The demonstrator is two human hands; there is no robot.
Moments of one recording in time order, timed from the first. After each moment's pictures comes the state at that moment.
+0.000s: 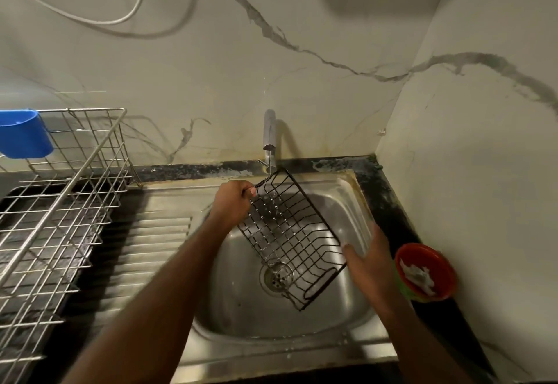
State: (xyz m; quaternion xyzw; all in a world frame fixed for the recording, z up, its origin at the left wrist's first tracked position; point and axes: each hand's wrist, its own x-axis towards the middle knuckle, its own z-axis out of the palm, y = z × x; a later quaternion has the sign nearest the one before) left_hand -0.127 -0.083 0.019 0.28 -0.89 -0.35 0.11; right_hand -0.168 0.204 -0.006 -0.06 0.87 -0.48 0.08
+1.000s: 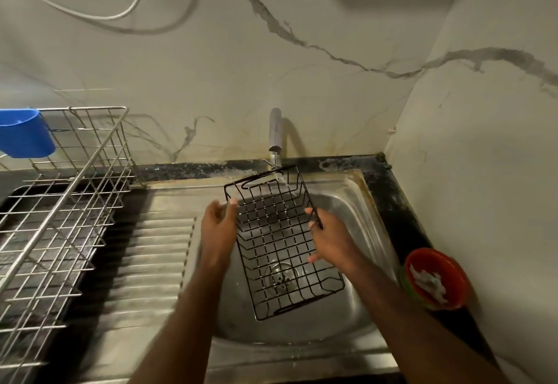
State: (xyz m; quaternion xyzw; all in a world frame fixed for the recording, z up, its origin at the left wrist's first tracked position) left_hand -0.077 -0.057 -0.010 0.41 -0.63 -0.60 0.26; right_hand -0.190 0.120 0.010 -0.15 0.82 -0.47 0.29
